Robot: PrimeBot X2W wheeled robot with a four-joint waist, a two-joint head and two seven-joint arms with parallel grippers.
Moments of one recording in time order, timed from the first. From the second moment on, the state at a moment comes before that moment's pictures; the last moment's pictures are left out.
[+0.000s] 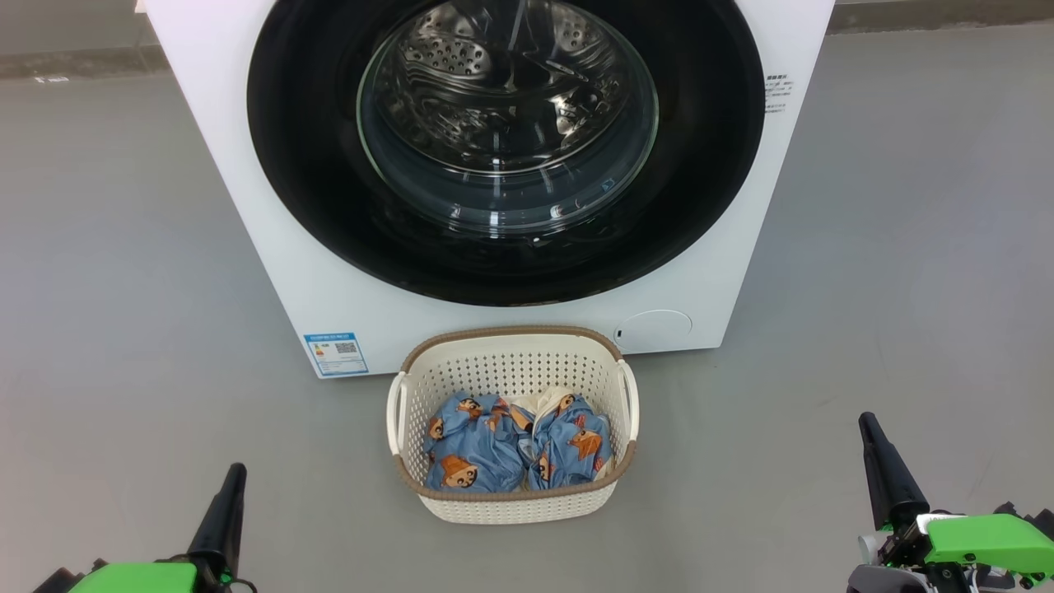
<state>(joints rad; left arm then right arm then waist) -0.06 0.04 0.08 0.26 -1.61 -0.13 0.11 -0.08 -0.04 -0.14 0.27 1.60 0.13 0.11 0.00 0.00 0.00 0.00</state>
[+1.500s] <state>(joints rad) -0.02 0.05 0.01 0.24 -1.38 -0.13 0.00 -0.06 -0.07 -0.06 0.27 1.33 0.13 0.00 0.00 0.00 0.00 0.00</state>
